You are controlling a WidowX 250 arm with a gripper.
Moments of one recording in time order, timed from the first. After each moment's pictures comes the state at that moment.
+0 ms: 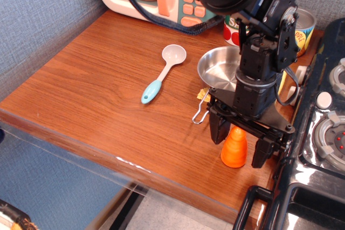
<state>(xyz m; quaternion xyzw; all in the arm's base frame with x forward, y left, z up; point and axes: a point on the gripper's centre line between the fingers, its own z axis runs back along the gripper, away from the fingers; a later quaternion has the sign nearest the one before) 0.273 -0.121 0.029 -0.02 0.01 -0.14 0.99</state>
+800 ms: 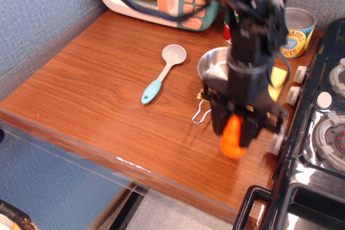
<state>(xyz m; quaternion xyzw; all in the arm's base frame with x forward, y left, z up) 0.280 -0.107 0.052 -0.03 -0.02 -0.12 0.99</state>
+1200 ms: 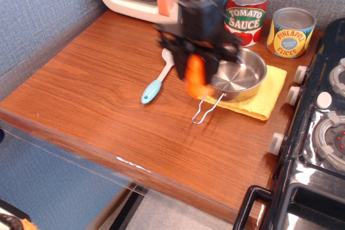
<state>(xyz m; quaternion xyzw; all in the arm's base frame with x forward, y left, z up) 0.311 -0.026 0.096 -0.04 -0.07 0.02 1.00</state>
